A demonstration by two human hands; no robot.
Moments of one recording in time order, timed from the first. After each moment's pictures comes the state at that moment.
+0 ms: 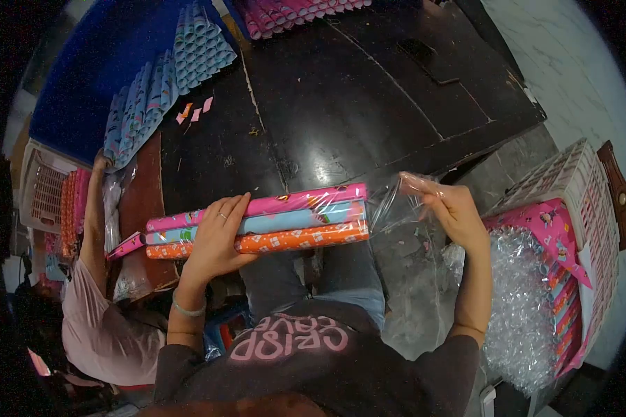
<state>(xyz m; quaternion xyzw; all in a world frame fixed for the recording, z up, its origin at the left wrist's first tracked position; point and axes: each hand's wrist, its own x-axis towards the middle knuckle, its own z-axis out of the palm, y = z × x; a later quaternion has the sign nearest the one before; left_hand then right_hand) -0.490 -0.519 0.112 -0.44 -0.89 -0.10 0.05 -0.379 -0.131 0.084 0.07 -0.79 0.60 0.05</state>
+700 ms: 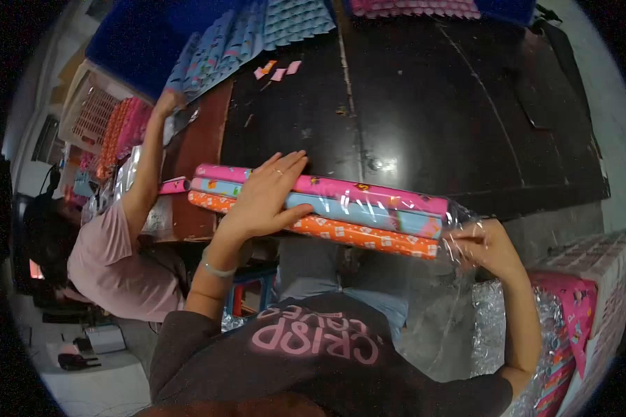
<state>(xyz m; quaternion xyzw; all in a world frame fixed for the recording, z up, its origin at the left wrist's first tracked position) -0.511 -0.536 0.102 -0.39 -0.92 -0.09 0.05 -0.414 -0.133 0.070 0.02 -0.75 0.62 -0.23</state>
